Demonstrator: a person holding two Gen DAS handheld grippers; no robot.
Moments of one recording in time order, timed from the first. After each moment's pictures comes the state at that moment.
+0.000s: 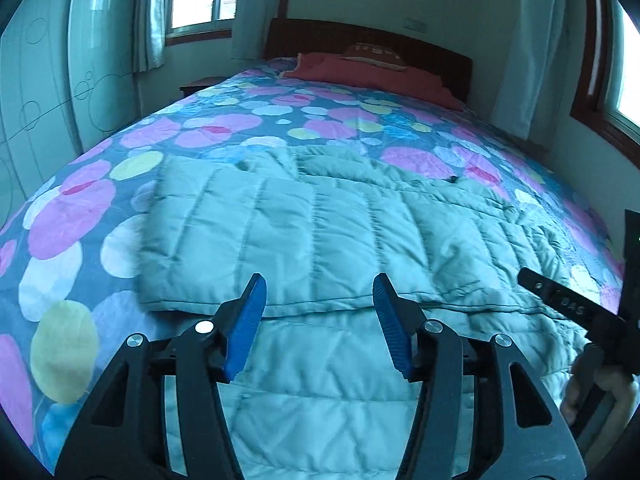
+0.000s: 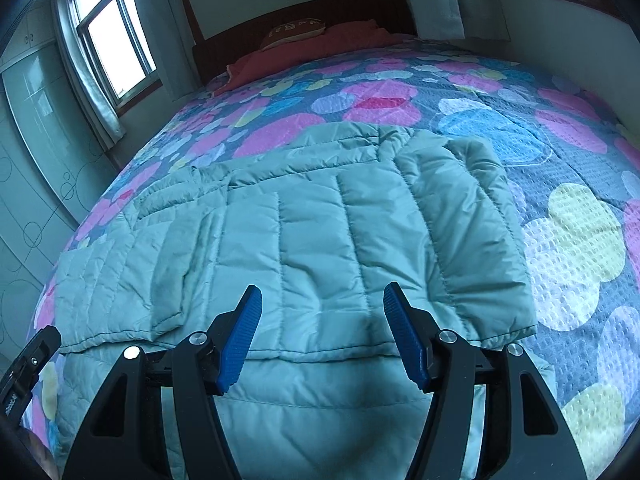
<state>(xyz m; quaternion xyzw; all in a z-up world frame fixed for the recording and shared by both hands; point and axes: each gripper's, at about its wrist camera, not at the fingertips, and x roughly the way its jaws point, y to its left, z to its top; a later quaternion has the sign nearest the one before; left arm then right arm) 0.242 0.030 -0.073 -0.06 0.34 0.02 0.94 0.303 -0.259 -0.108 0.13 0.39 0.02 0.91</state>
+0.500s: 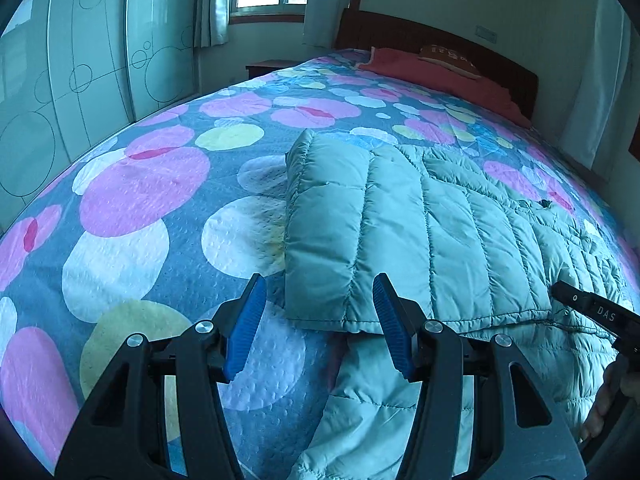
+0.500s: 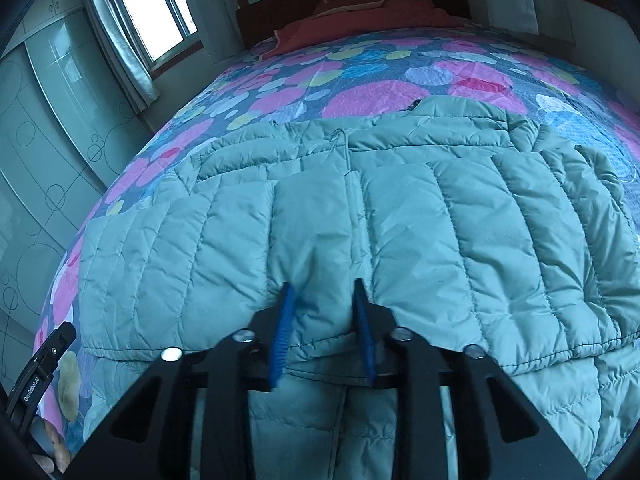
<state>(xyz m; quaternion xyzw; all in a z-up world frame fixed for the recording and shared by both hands) 0.250 0.128 -0.092 -0.10 0.36 0.10 0.92 0.340 -0.175 -0.120 0.12 0.42 0.09 0.89</state>
